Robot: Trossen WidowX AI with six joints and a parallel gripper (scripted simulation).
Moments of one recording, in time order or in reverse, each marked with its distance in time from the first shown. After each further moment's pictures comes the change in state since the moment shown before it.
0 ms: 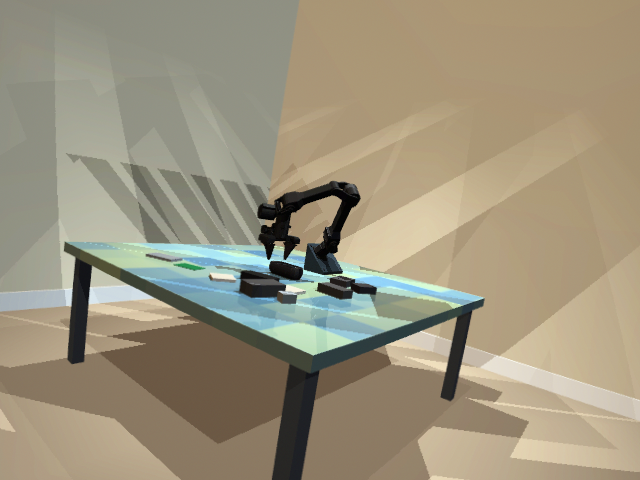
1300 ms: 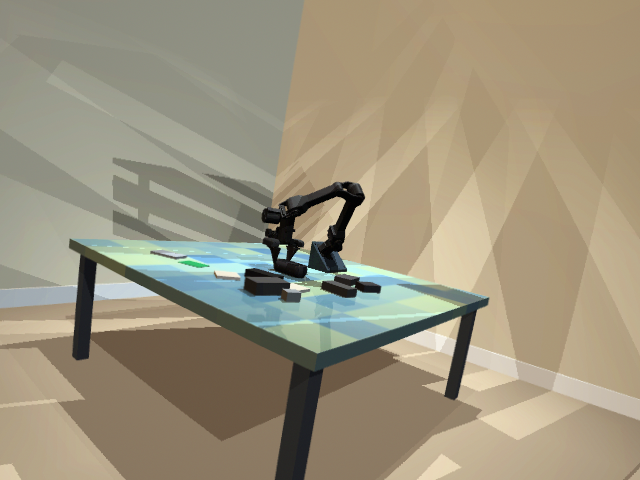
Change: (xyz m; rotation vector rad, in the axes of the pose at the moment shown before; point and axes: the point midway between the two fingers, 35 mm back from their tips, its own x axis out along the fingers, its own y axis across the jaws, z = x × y) arm 0.023 -0.002 -0.001 0.002 0.003 -0.004
